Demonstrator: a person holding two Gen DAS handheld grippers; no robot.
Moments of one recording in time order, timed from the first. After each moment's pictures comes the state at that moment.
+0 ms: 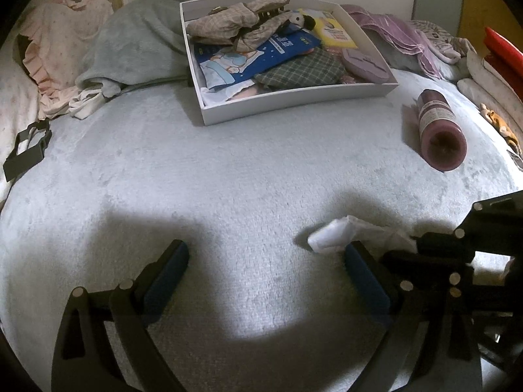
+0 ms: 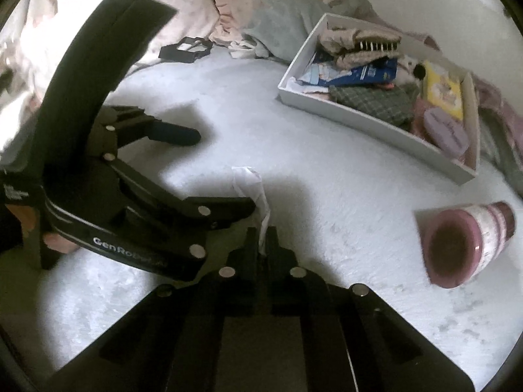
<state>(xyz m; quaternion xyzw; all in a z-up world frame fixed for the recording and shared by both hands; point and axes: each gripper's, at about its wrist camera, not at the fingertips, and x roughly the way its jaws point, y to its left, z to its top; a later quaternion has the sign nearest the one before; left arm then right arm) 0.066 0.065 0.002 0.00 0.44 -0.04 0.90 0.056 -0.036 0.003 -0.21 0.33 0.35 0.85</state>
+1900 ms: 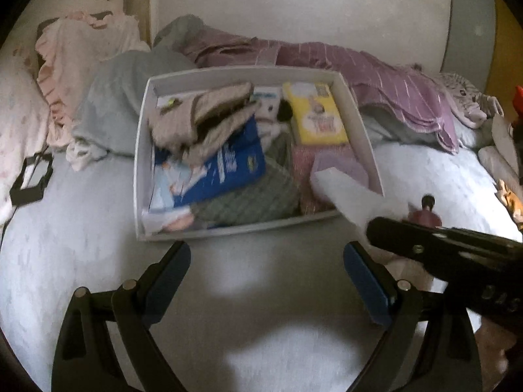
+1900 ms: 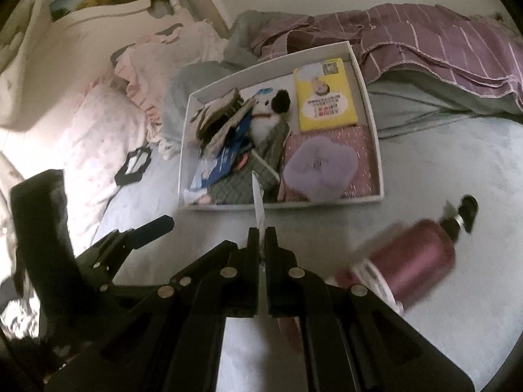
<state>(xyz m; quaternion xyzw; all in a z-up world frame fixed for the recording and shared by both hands) 0.154 -0.009 0.075 -0.05 0.37 0.04 0.93 0.188 -0.139 0.079 0.06 0.38 0.32 0.86</state>
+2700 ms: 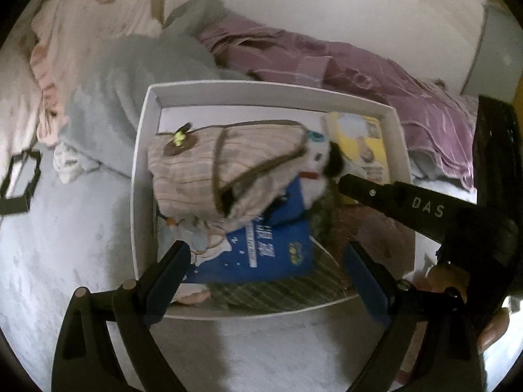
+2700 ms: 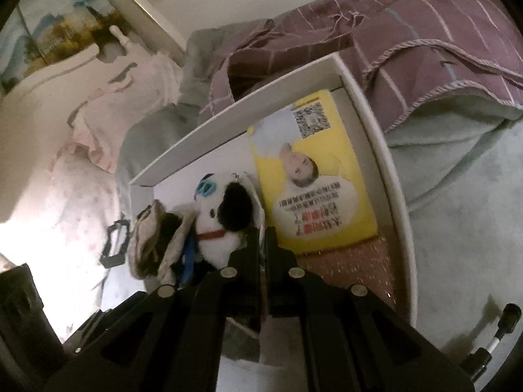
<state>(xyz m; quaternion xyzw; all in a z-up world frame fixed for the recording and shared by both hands) 0.234 0.043 0.087 -0.12 0.41 0.05 0.90 0.323 -0.103 0.075 0.16 0.40 0.28 0.86</state>
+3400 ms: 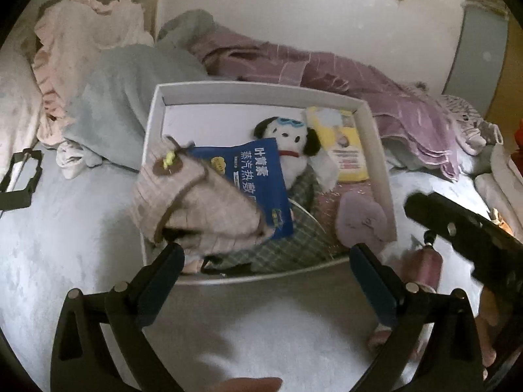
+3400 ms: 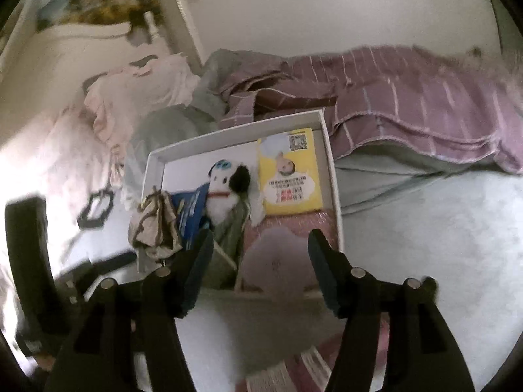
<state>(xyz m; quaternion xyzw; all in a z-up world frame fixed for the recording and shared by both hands) 0.177 0.031 0.085 -0.10 0.36 0.02 0.93 0.221 -0.140 0.109 0.03 0.30 0.25 0.92</state>
